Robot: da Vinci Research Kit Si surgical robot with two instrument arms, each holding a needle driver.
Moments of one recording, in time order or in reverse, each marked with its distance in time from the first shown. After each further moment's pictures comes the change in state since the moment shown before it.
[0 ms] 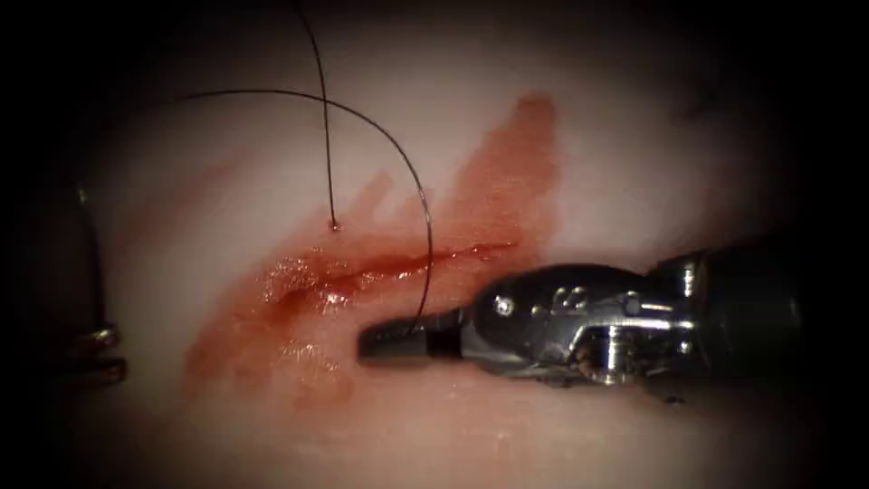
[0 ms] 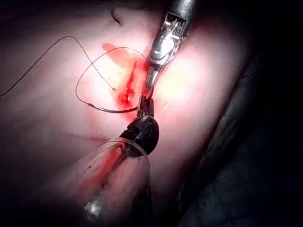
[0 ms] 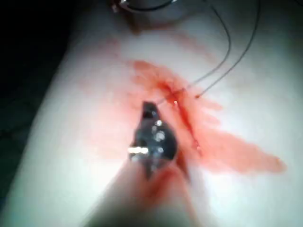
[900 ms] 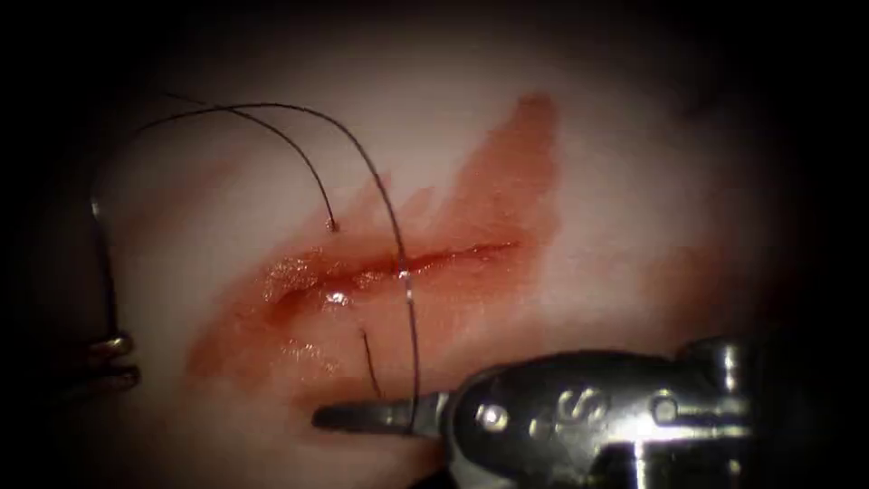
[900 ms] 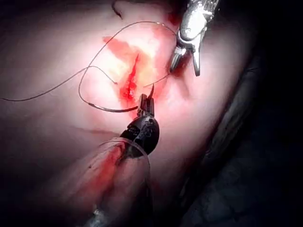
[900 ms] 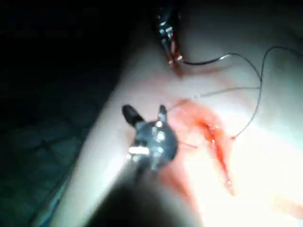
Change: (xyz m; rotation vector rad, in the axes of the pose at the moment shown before) right arm 0.006 -0.006 -0.002 0.098 0.006 -0.140; left arm -0.002 0.000 0.000 -0.015 0.012 0.002
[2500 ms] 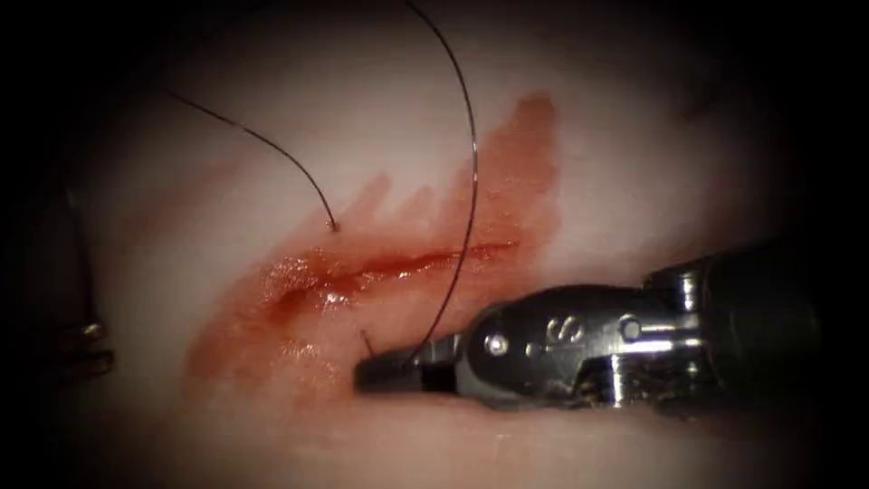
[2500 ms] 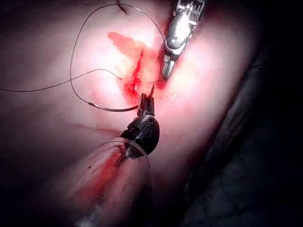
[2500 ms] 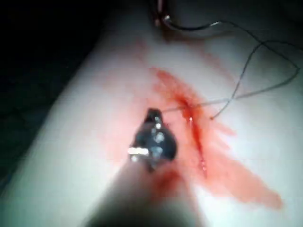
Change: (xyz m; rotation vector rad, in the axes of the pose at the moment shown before) right arm -0.006 0.003 0.002 -0.047 -0.127 -0.042; left arm -0.001 0.000 -0.001 0.033 -0.017 -0.007
